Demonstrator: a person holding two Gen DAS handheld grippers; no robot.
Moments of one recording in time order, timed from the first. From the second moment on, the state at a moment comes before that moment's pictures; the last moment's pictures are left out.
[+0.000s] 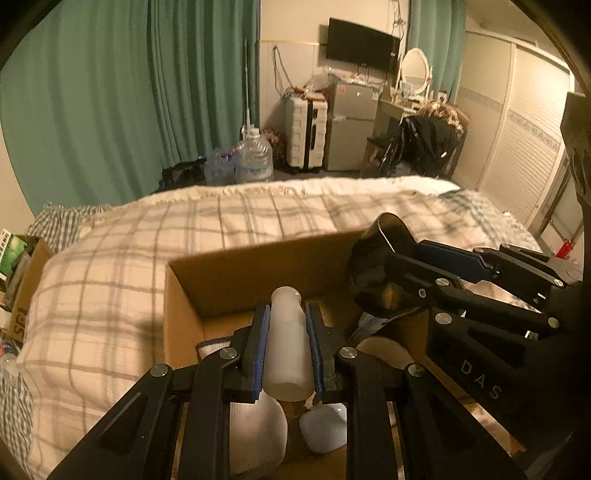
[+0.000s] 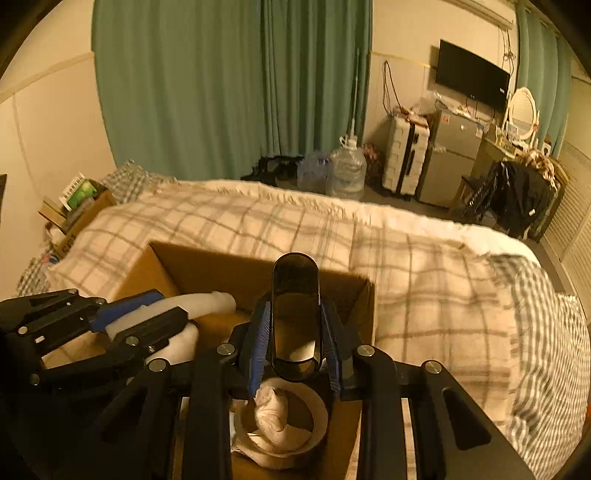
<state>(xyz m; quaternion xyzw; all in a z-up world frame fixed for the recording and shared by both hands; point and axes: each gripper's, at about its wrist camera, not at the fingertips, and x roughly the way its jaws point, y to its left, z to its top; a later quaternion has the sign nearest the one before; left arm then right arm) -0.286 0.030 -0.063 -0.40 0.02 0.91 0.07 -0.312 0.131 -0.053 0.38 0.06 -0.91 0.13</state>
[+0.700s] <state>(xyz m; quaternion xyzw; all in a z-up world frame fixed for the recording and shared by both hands) -0.245 0.024 -0.012 -0.38 0.03 0.92 0.04 -0.264 0.156 0.015 0.33 0.03 -0.94 0.09</state>
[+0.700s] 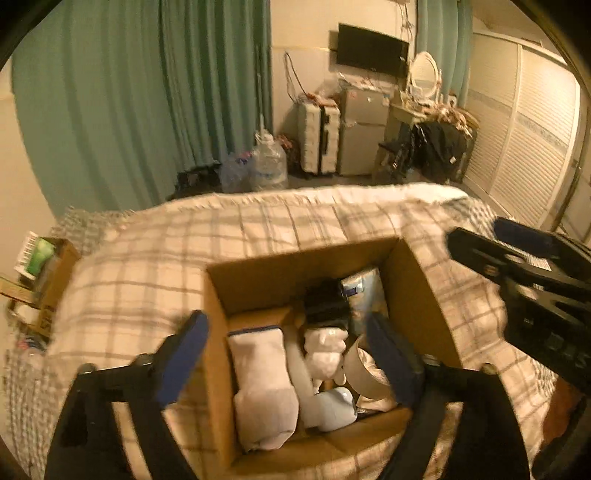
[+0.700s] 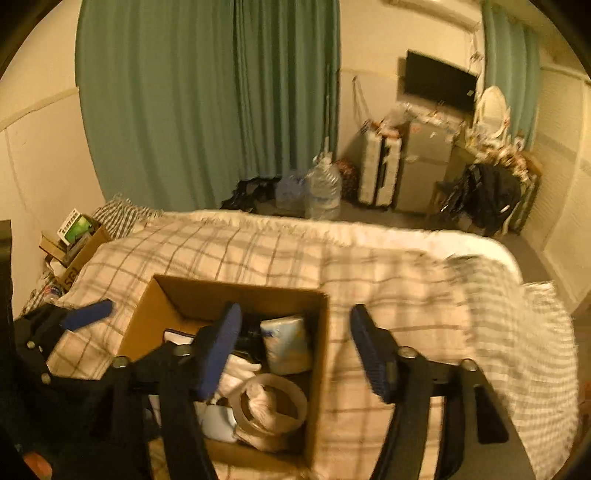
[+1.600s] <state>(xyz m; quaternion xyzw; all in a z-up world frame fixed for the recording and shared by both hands) -0.051 -0.014 0.089 -0.17 0.03 0.98 -0.01 -0.027 0.177 0.123 0.15 0.04 -0.99 0.03</state>
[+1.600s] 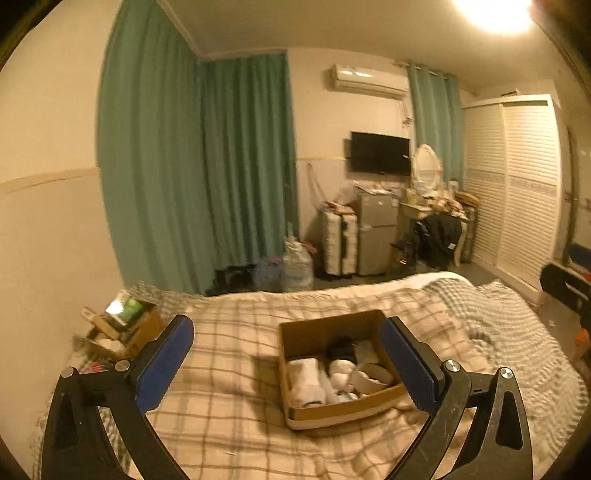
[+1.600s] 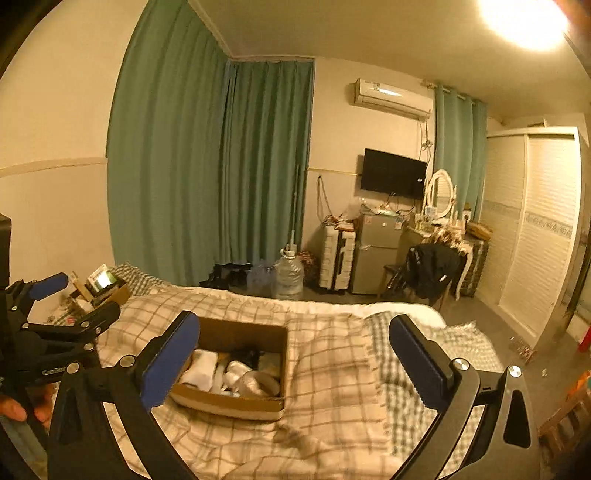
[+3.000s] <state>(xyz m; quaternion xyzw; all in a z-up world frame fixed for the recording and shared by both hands) -0.047 -0.018 -0.010 -0.22 0.01 0.98 0.01 -0.058 0.178 -0.009 0.19 0.03 -0.98 -0.01</state>
